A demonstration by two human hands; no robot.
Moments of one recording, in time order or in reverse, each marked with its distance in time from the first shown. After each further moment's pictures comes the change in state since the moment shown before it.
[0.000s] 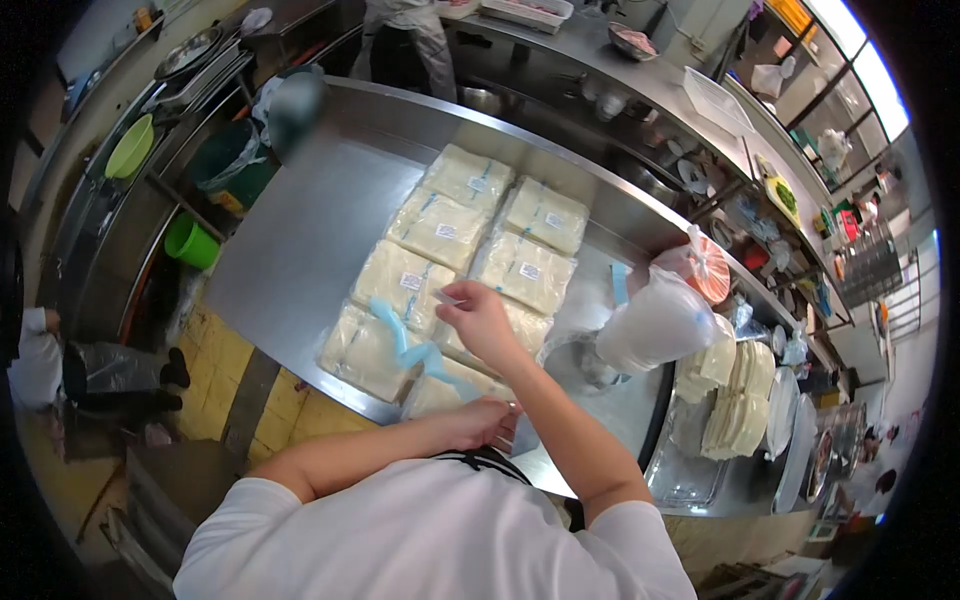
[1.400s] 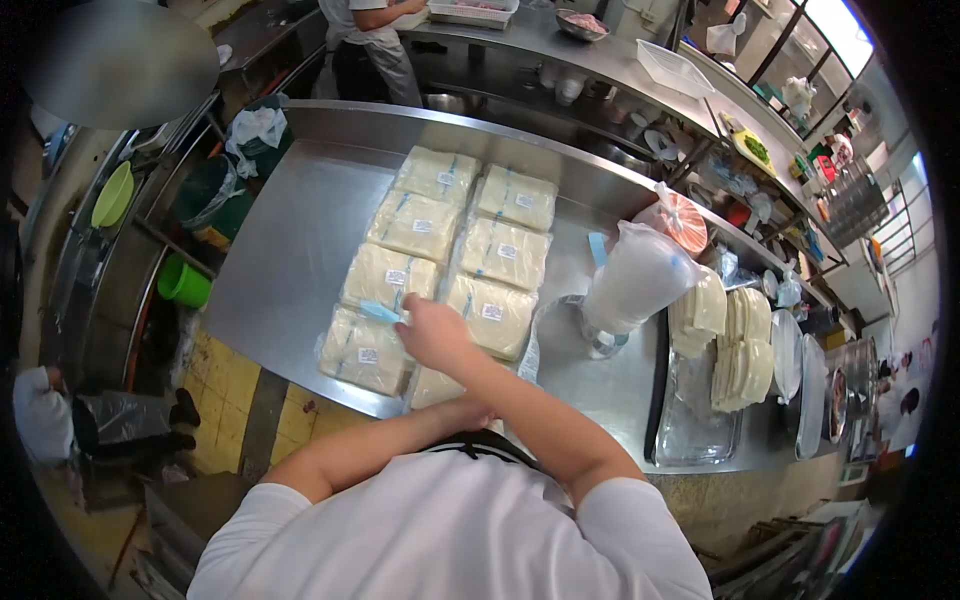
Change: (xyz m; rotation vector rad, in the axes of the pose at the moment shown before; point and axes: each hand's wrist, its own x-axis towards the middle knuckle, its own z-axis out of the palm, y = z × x) left_hand 0.024 -0.042 -0.012 0.087 -0.074 0.295; right_hand -0.036 0.002 0.052 -0.685 0.044 -0.184
